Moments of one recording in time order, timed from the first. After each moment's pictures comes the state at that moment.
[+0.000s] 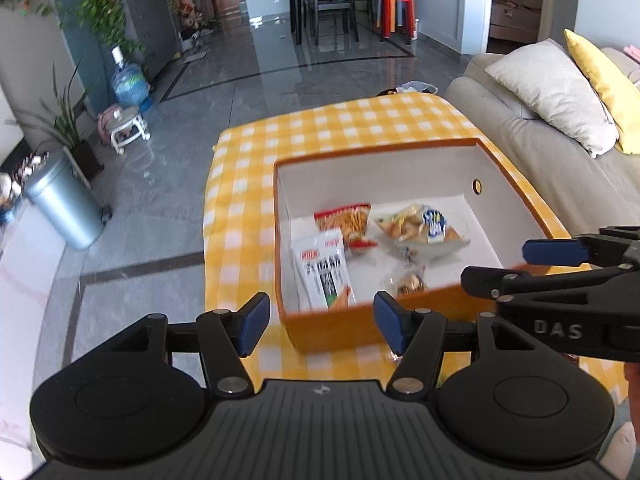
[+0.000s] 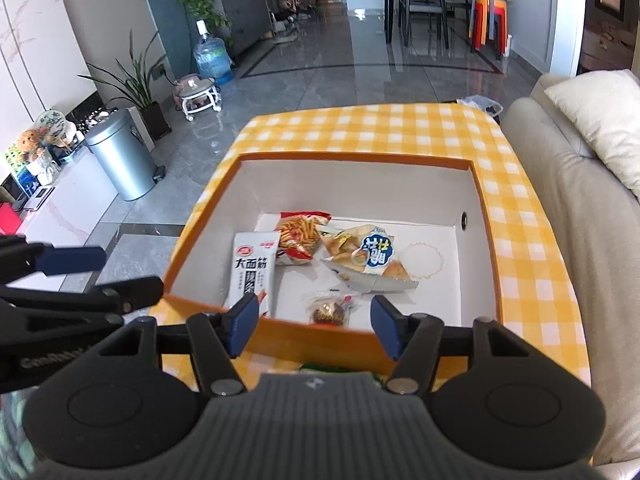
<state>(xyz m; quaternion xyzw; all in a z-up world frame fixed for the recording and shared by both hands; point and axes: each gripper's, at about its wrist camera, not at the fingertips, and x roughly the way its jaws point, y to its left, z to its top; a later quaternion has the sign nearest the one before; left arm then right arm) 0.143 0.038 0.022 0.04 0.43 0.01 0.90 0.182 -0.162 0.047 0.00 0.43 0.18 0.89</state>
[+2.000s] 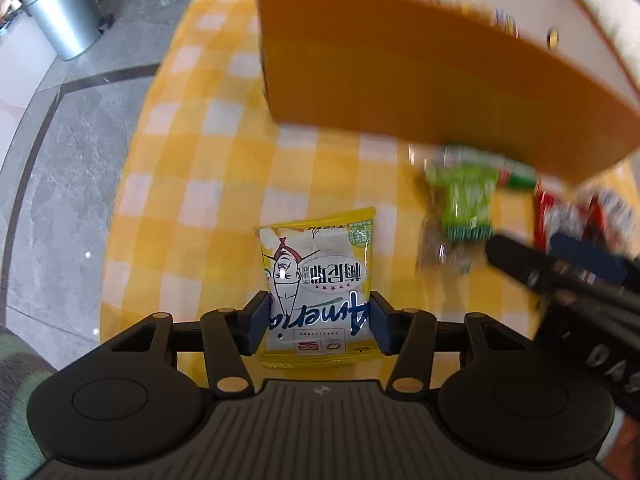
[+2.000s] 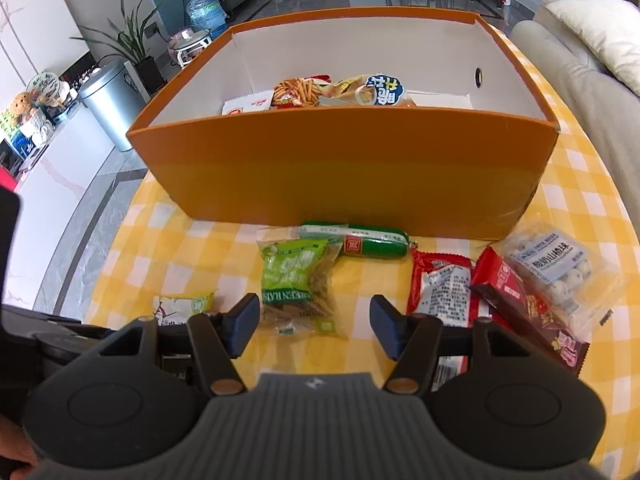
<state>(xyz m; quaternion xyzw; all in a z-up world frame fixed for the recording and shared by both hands) 0.120 0.043 -0.118 -0.09 0.60 0.07 0.80 0.132 -0.164 -0.072 0.01 0.49 0.18 0.85</state>
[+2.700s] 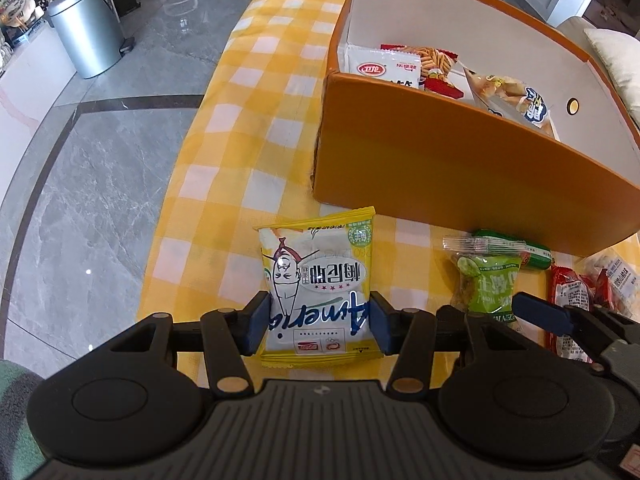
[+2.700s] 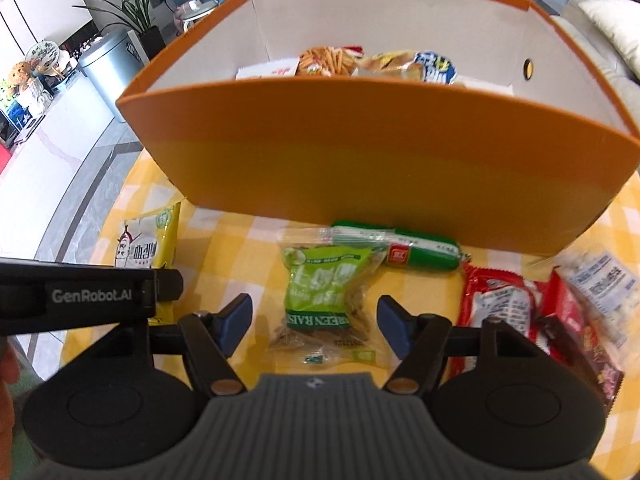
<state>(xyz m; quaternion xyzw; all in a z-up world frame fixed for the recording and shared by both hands) 0.138 0.070 -0.110 -0.10 0.56 0.09 0.82 0.156 -0.122 -0.098 -0.02 0.52 0.19 0.83</state>
